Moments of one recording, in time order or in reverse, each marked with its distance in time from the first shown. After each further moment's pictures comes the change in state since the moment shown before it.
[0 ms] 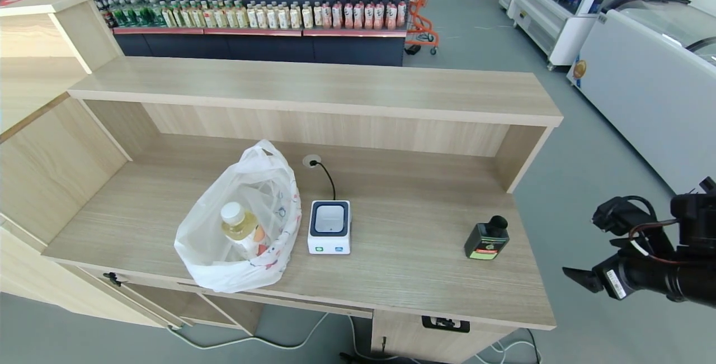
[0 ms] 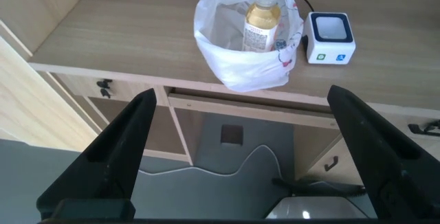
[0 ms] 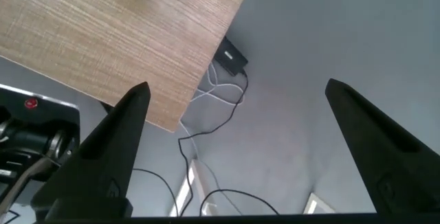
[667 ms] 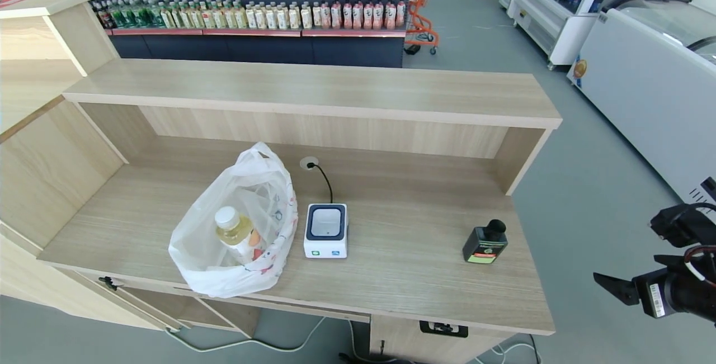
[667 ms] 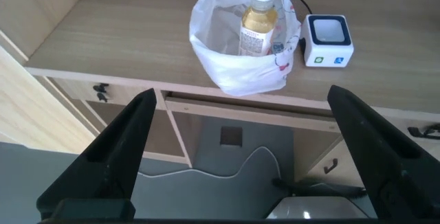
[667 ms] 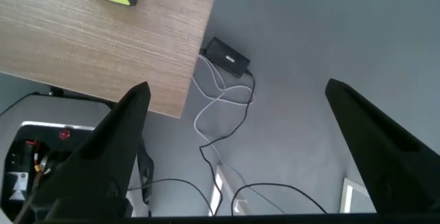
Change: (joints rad) left arm 0.000 0.000 0.000 0.000 0.000 0.000; right arm -0.047 -0.254 0.158 0.009 -0.010 0.185
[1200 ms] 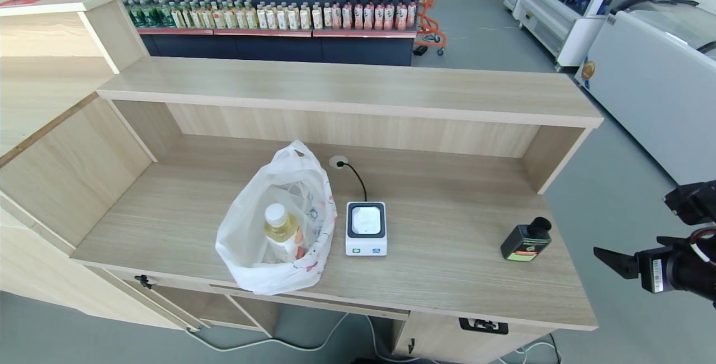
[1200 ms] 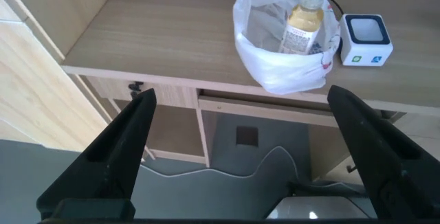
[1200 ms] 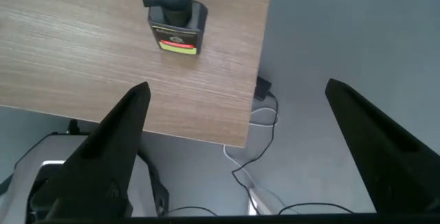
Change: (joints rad) left arm 0.000 0.000 0.000 0.000 0.000 0.004; right arm -0.003 -0.020 -0.046 -0.030 0.001 0.111
